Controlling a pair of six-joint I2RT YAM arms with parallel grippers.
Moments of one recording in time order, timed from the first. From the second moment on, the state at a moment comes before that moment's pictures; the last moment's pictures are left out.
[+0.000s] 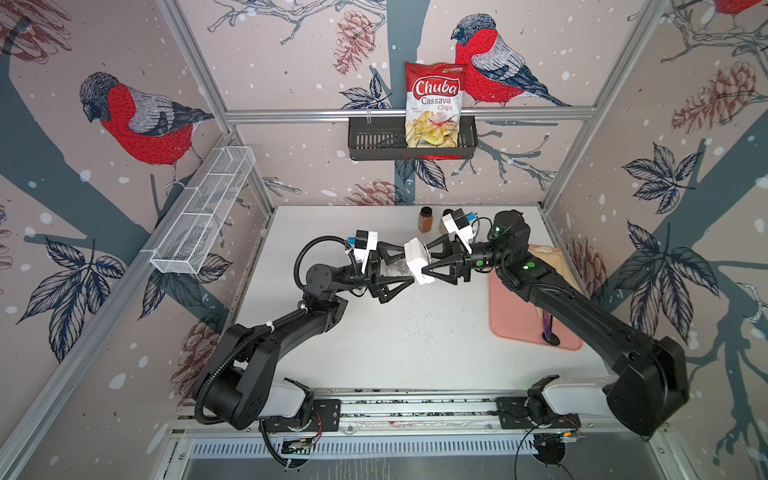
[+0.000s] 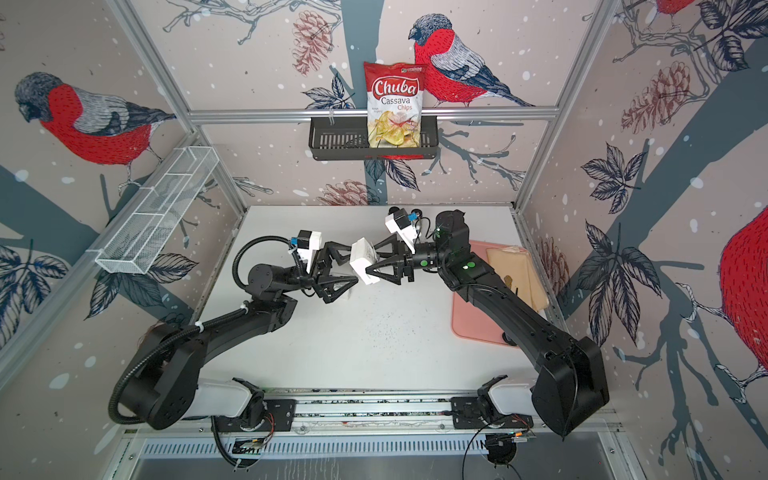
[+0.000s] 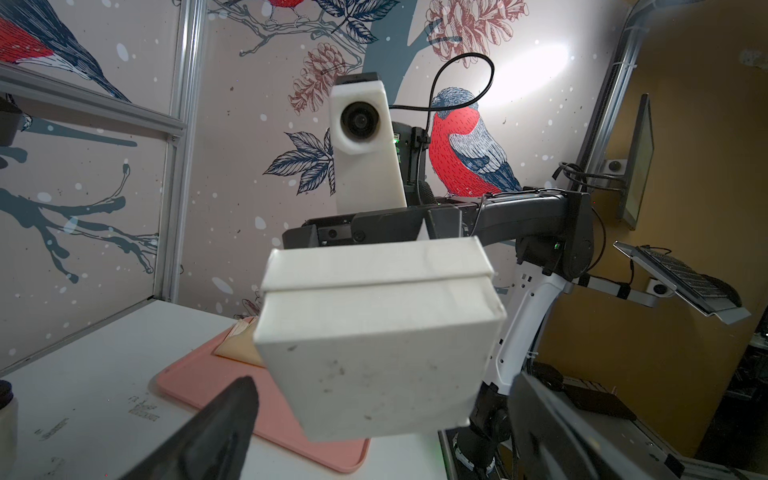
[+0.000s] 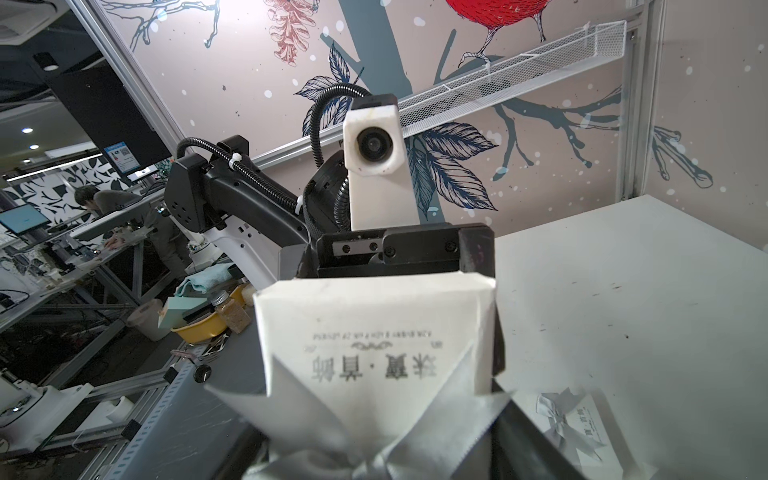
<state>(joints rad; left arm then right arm) -0.46 1.39 0.64 1.30 1.02 -0.70 0.54 1.32 1.09 0.10 -1.16 0.16</state>
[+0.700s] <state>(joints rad) -0.47 1.42 0.66 1.31 1.02 -0.73 0.56 1.35 1.10 0.07 -1.15 0.11</state>
